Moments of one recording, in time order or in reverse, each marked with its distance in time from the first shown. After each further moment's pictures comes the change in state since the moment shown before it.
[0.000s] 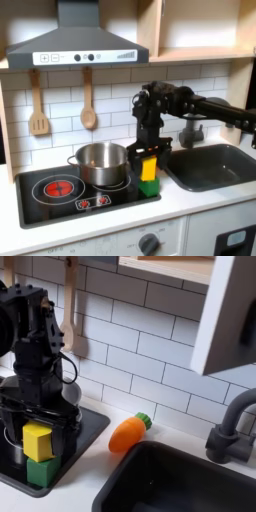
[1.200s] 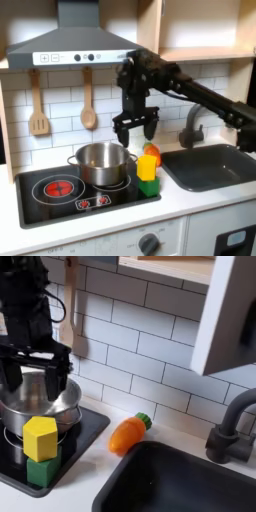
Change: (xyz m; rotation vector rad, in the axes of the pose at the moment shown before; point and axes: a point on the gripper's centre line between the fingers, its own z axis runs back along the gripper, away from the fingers) arm 0.026 0.023 0.063 -0.053 -0.063 0.082
